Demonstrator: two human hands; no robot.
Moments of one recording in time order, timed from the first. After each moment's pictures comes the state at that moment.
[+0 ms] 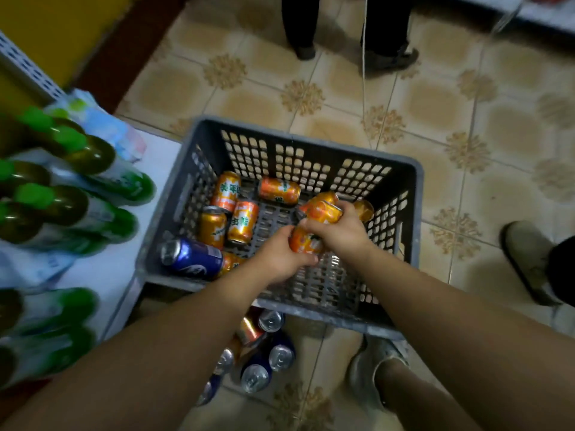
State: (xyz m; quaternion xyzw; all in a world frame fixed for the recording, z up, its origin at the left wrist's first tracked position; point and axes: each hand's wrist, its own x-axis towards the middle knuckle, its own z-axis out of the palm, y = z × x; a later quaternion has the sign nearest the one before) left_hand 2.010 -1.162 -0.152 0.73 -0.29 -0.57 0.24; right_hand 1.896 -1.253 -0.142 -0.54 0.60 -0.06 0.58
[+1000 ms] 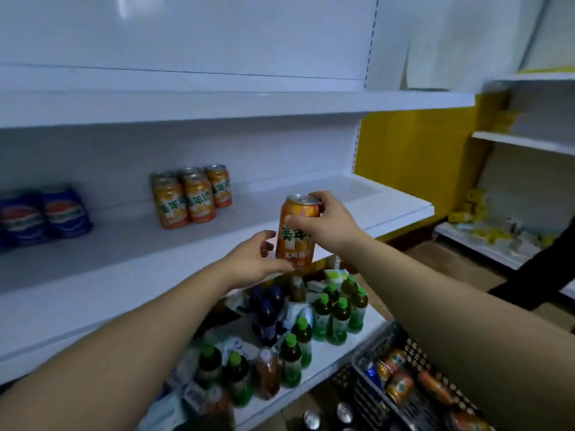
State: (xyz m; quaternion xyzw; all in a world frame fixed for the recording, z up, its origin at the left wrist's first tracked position) left_hand 2.109 -0.732 0.303 0.86 -0.22 -0.16 0.44; right_hand 2.060 -0.897 0.345 -0.84 0.06 -0.16 0.52
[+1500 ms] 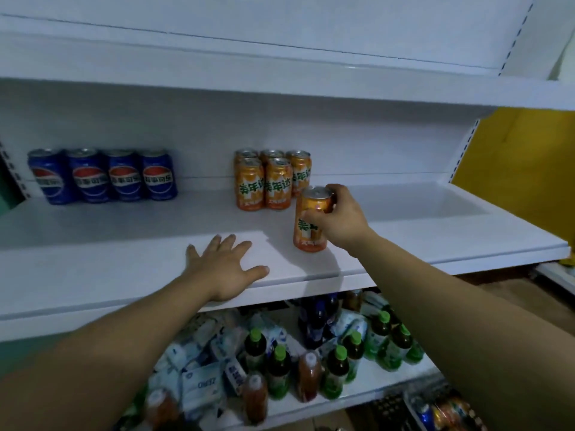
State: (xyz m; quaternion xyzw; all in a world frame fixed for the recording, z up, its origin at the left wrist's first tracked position) left_hand 2.141 -0.592 0.266 0.99 -0.02 -0.10 0.04; right_hand 2.176 -0.813 0.319 -0.85 -0.02 -0.09 0.52
